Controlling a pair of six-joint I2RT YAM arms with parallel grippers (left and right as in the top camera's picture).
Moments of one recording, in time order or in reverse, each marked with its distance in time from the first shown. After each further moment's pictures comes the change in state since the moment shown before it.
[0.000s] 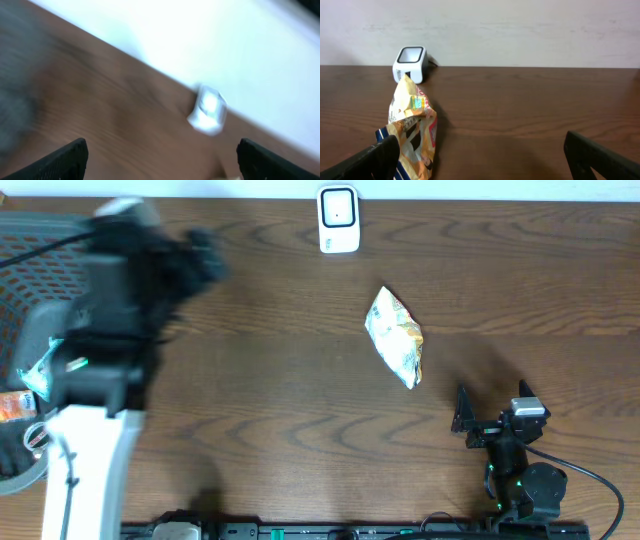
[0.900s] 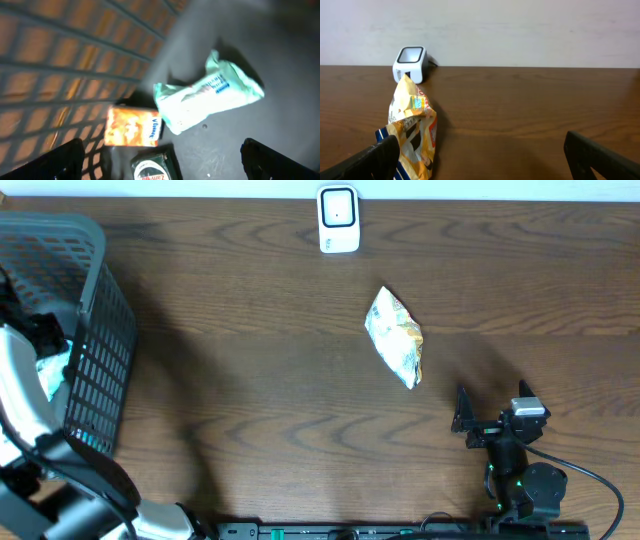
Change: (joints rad) left arm 0.689 0.480 -0.007 -0.094 -0.230 0.838; right arm 0.000 0.000 0.000 0.000 0.000 0.000
